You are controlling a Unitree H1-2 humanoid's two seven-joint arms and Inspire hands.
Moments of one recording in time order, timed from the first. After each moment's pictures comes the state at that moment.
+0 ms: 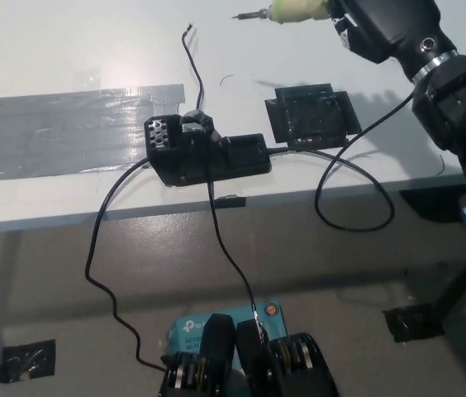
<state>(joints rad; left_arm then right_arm) 0.14 0.56 -0.17 -0.07 0.18 0.46 -0.42 -1.08 -0.43 0.56 0.63 -1.11 -0.05 -0.25</state>
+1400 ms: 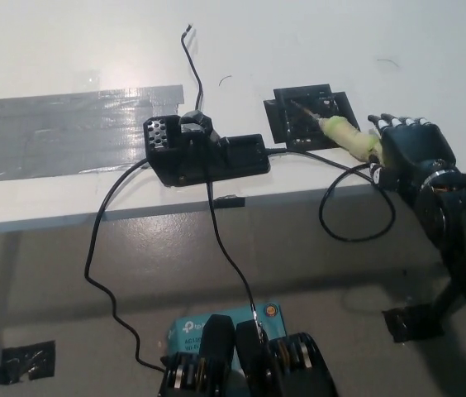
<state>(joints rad) 0.14 0.55 -0.16 -0.07 0.19 0.46 -0.43 -0.78 -0.37 0.46 0.50 -1.00 0.31 0.30</state>
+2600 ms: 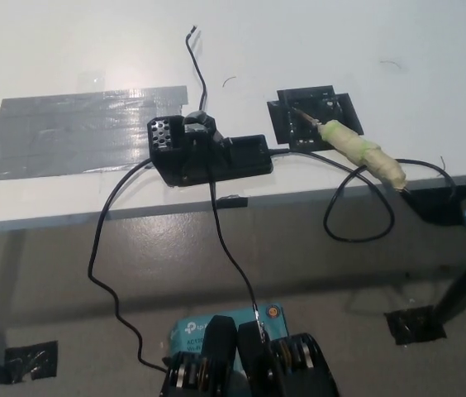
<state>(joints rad) 0.15 0.54 -0.16 -0.06 0.19 0.46 -0.43 -0.15 -0.41 -0.39 -0.35 -0.71 0.43 0.56</state>
